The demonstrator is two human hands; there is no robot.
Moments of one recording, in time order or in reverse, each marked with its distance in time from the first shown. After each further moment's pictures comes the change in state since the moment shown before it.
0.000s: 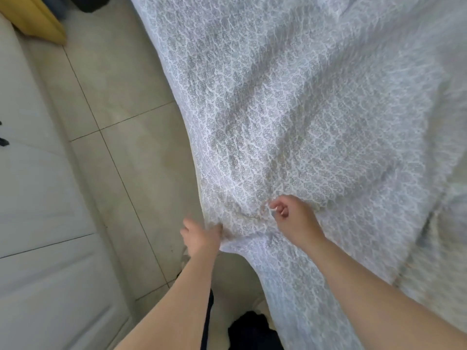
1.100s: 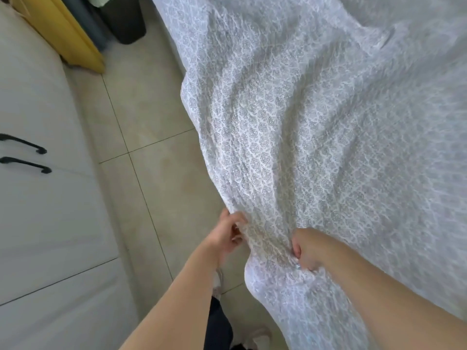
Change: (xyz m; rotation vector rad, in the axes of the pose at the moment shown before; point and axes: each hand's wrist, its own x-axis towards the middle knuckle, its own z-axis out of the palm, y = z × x) left_hand 0.048 0.087 -0.057 -0.517 -0.737 0.010; right_hand 0.066 -0.072 -0.001 -0.690 -0.668 0.161
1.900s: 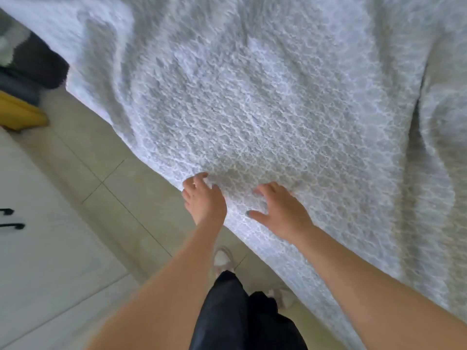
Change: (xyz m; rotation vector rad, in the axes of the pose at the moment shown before) left_hand -0.005 -0.067 0.107 1.195 0.689 0.533; right_hand -0.033 0.063 0.124 0.667 0.716 -0.194
